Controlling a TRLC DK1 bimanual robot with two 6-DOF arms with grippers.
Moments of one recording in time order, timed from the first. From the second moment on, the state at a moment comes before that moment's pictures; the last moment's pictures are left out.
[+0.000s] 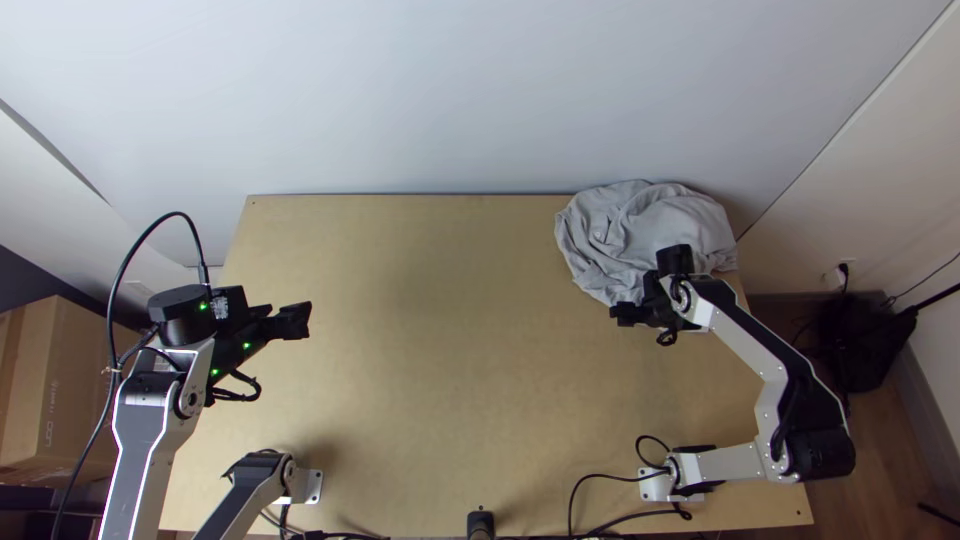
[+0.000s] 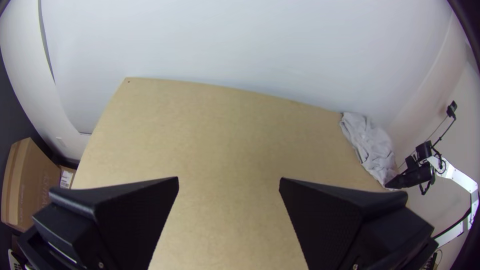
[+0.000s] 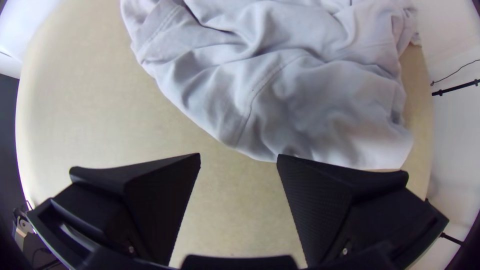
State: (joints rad) left arm 0.02 0.77 0.97 -0.79 0.12 -0.15; right arm 0.07 1.53 0.94 -0.64 -0.04 0.08
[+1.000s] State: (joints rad) left arm 0.11 0.73 0.97 -0.81 0.12 -0.08; right arm 0.51 1.57 1.12 -0.55 0.11 0.13
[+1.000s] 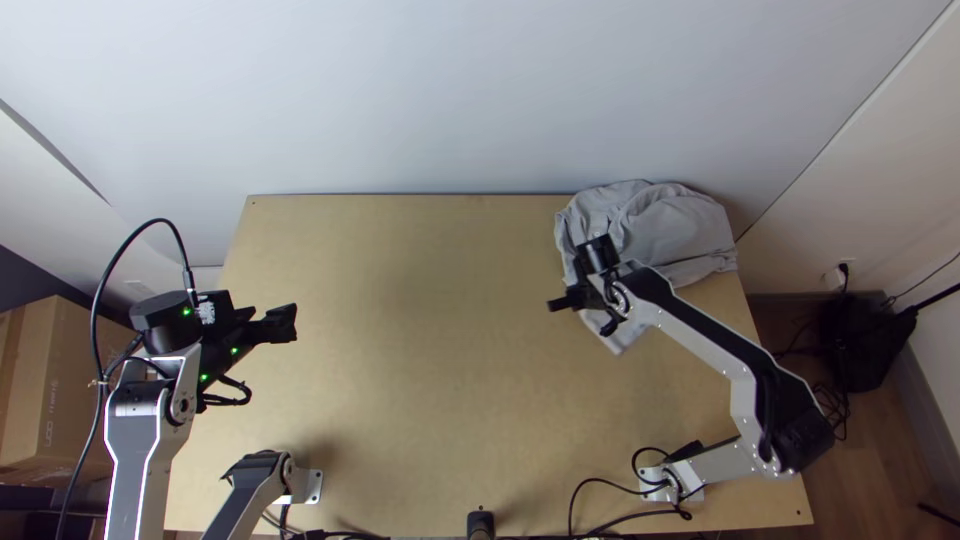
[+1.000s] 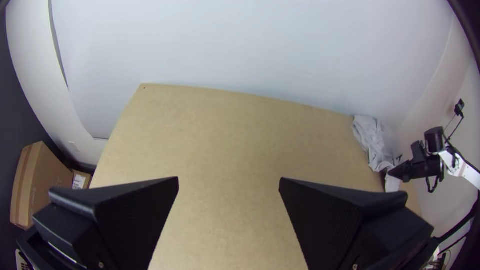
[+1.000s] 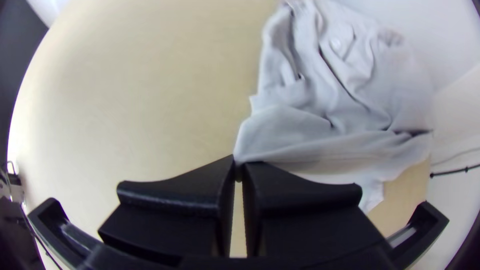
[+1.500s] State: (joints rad) left arm 0.06 0.58 0.96 -0.83 0.23 -0.14; right arm 0.91 1.64 1.42 -0.37 0.22 0.02
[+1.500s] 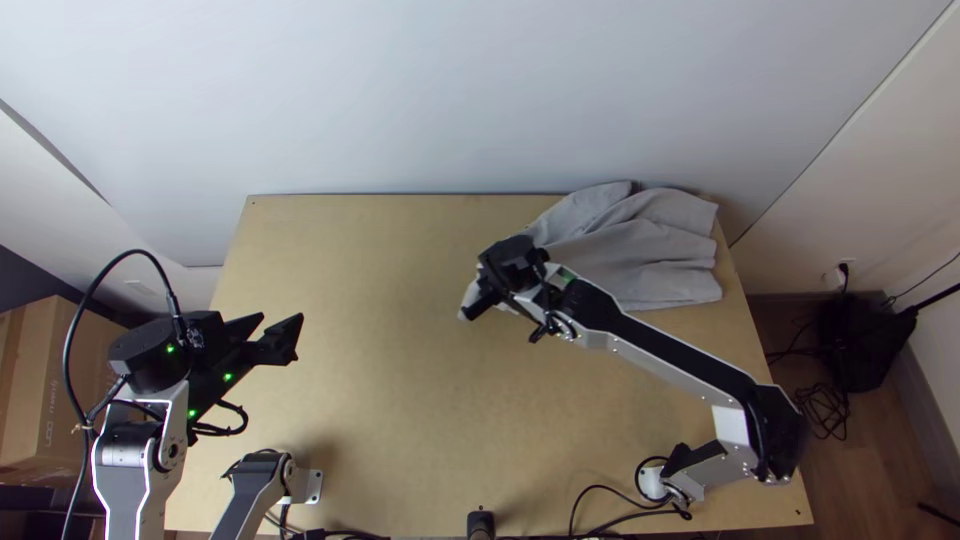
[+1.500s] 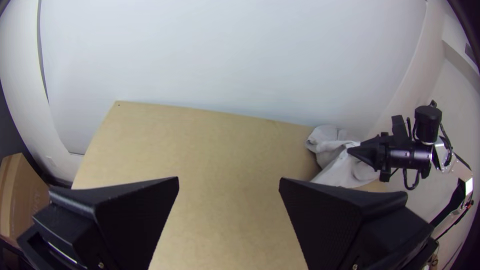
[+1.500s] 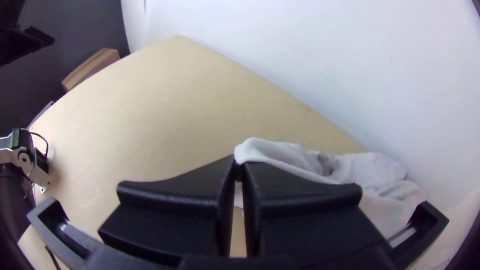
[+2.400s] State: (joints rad) left arm -0.03 0.44 0.61 -0.60 0.42 -0.38; right arm 0.89 2.14 2.26 0.01 0.35 -0.09
